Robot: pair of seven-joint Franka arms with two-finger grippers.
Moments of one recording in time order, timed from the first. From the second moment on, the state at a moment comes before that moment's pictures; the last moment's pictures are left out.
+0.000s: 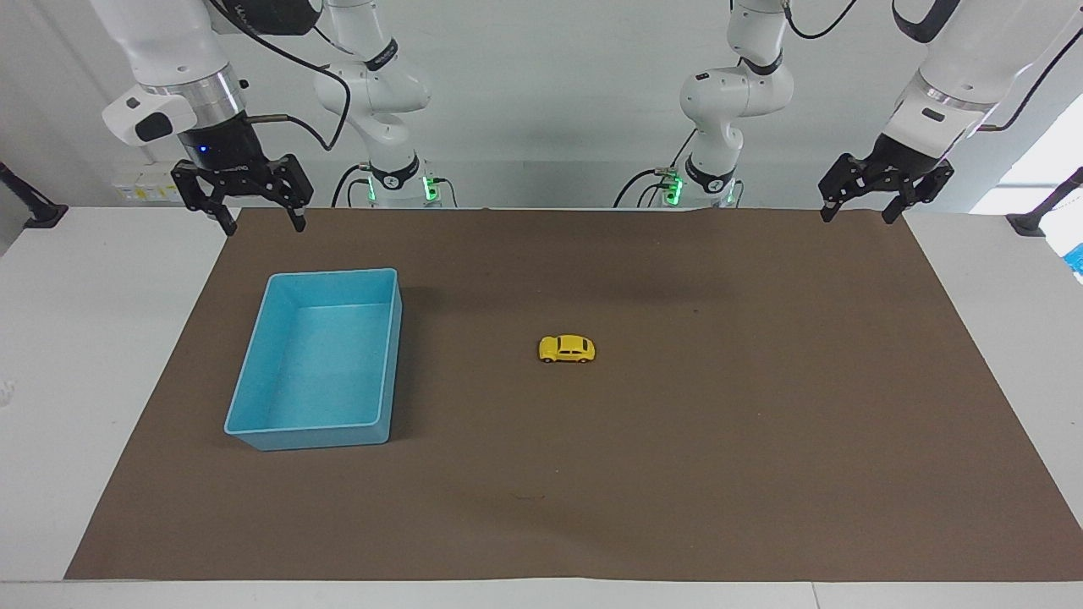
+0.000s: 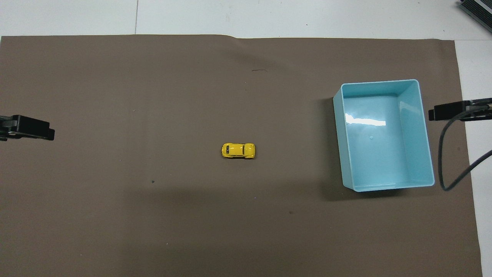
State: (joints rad) left arm 0.11 -0.07 -0.15 -1.60 -0.05 1.54 0.02; right arm 0.03 -0.04 -0.06 -1.59 0.03 1.69 -0.06
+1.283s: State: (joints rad) left arm 0.11 -0.06 -0.16 -1.63 -0.10 1.54 -0.68; right arm 0.03 -0.04 -0.06 -1.59 0.03 1.69 -0.06
